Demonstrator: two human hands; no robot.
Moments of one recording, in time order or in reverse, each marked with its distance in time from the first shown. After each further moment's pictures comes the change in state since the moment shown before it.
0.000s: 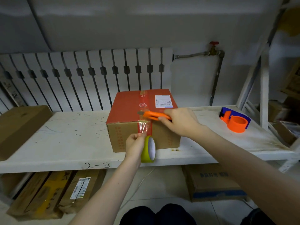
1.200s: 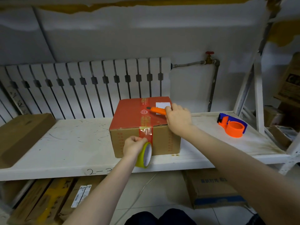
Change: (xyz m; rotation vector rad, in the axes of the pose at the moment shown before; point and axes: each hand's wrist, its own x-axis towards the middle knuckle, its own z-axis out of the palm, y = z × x) left_hand 0.017 0.011 -0.013 0.227 -0.018 0.077; right_hand 0.028 0.001 0.016 -0.240 0.020 0.206
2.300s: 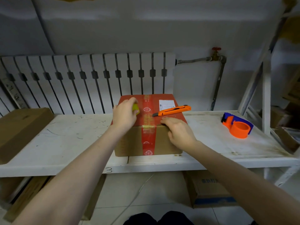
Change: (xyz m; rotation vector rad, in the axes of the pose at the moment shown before) left_hand 0.038 0.088 -0.032 0.820 0.170 0.809; right_hand -0.026 -0.004 0.040 0.407 0.046 -0.181
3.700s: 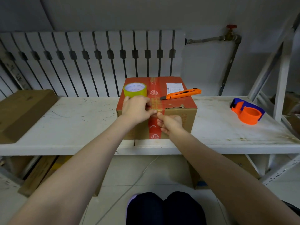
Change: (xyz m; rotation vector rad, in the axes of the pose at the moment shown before) left_hand -0.021 -0.016 0.024 0.149 -0.232 0.135; right_hand 0.010 -0.071 0.033 1.244 0.006 1.151
